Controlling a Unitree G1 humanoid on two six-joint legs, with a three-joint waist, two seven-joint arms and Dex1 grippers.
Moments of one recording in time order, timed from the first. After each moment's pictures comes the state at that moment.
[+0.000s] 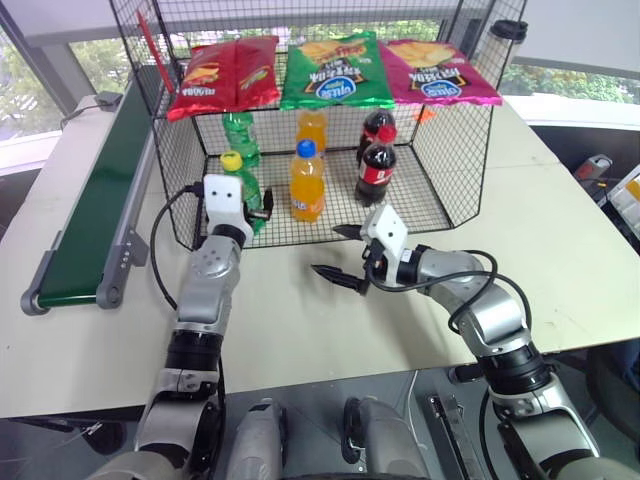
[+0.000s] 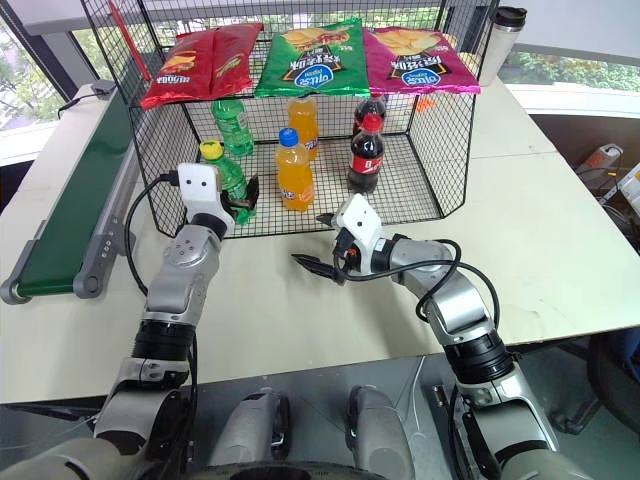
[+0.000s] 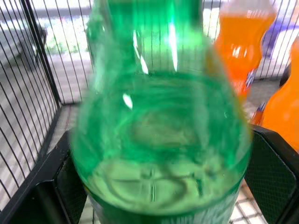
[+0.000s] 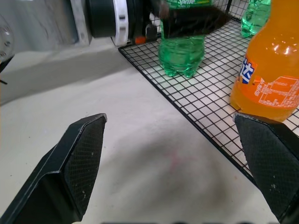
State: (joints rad) left arm -0.52 0.15 0.06 0.12 -0.10 0.21 -0.03; right arm -0.47 -0.41 0.21 -0.15 0.28 0.48 0.78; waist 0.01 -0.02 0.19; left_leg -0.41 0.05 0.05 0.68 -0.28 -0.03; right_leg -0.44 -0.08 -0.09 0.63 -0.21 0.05
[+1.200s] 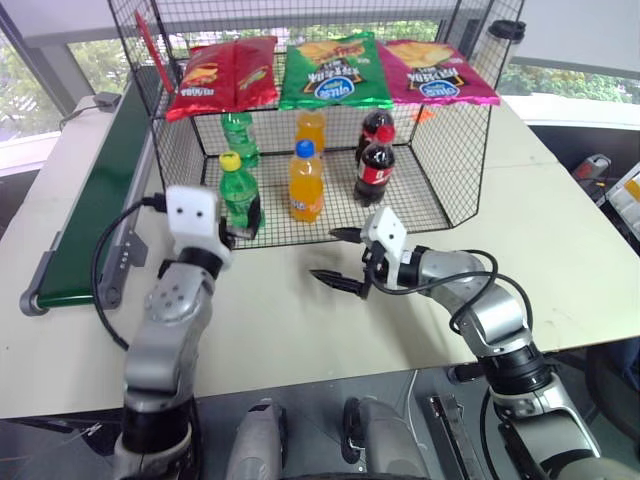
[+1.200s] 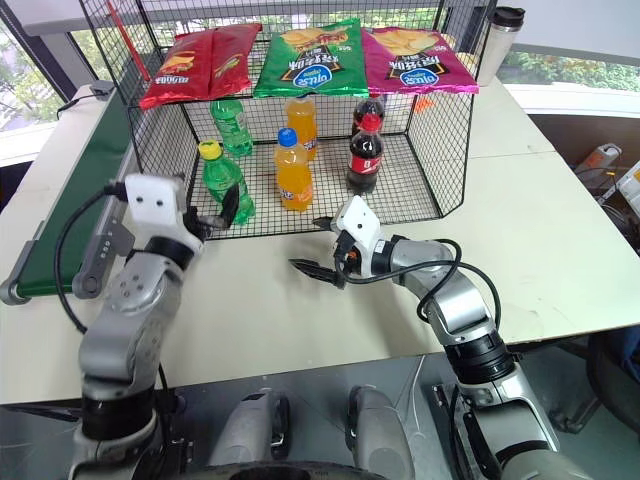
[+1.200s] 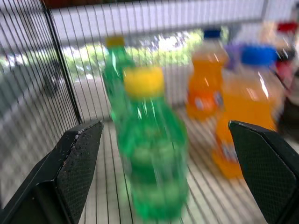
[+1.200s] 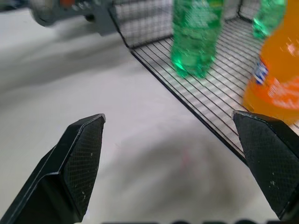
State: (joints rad) left arm -0.14 0.20 0.07 -0.64 -0.17 0.65 -0.07; right arm -0.45 -0.41 0.20 -0.18 0.32 0.48 0.84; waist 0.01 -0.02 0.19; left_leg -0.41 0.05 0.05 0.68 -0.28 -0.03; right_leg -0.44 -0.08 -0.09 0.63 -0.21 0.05
